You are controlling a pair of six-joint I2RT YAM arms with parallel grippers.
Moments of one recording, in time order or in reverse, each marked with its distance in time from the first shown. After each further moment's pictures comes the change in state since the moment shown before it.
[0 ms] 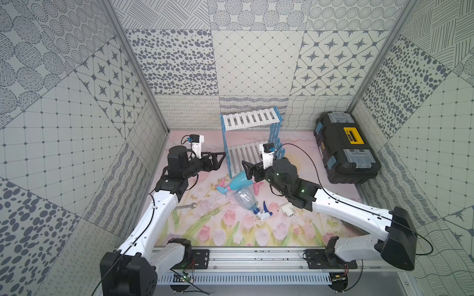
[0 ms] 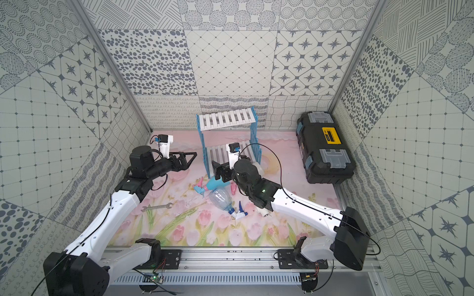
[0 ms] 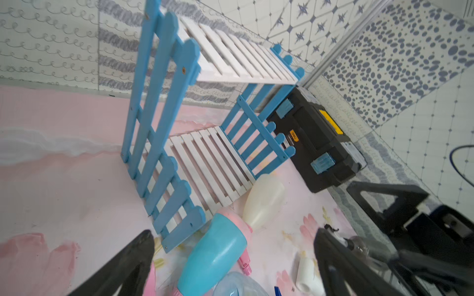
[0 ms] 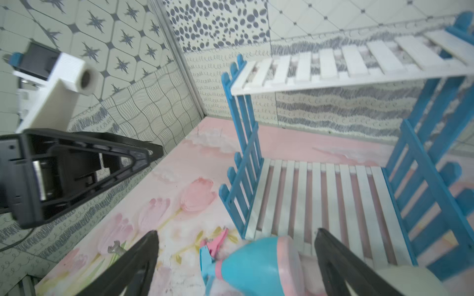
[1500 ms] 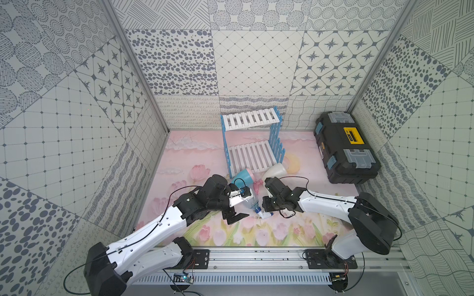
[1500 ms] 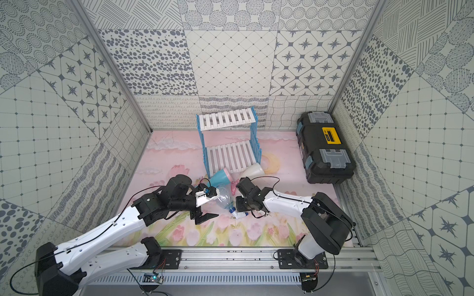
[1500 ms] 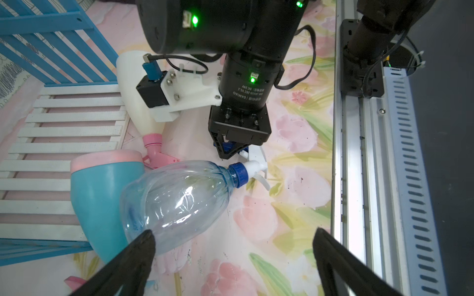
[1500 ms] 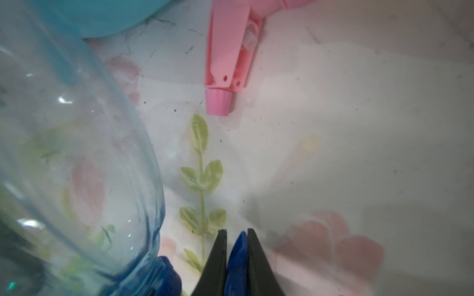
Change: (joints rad) left arm -0.624 -0.102 -0.090 -0.382 -0.212 0.783; right arm -0.095 0.213 -0.201 -0.356 -0.377 0.234
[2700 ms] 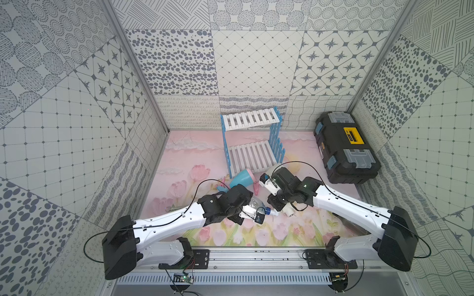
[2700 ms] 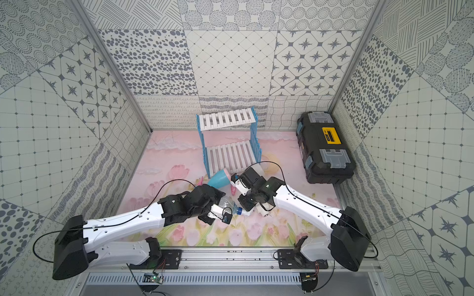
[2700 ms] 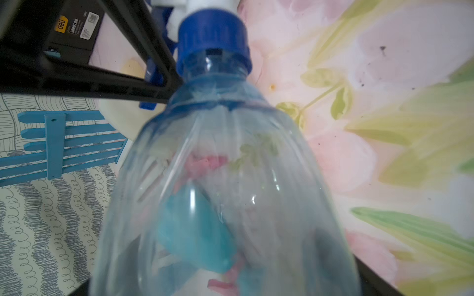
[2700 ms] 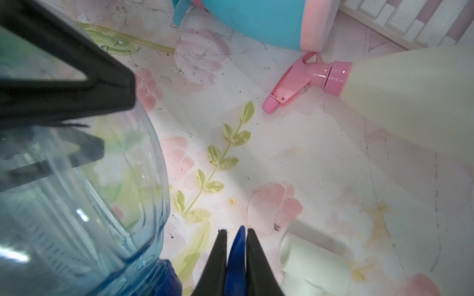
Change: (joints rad) left arm -0.238 0.241 -0.001 0.105 -0.486 0.674; right arm -0.005 -0.154 0.216 -0.420 -0.024 -0.554
